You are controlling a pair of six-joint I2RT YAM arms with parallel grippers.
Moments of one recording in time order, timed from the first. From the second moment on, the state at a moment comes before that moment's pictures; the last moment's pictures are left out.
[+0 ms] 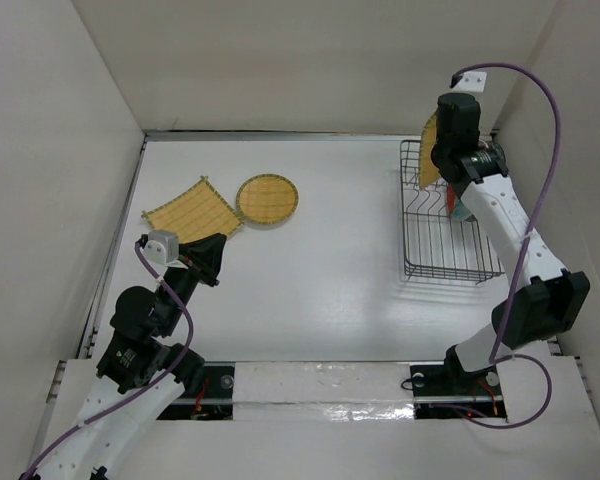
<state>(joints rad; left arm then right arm) -0.55 0.26 0.56 -0.13 -0.13 -0.26 0.25 1.52 1.61 -0.42 0.71 0.03</state>
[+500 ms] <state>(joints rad) -0.55 0.26 0.56 -0.13 -0.13 -0.26 0.21 1.68 1.65 -0.52 0.77 -0.10</state>
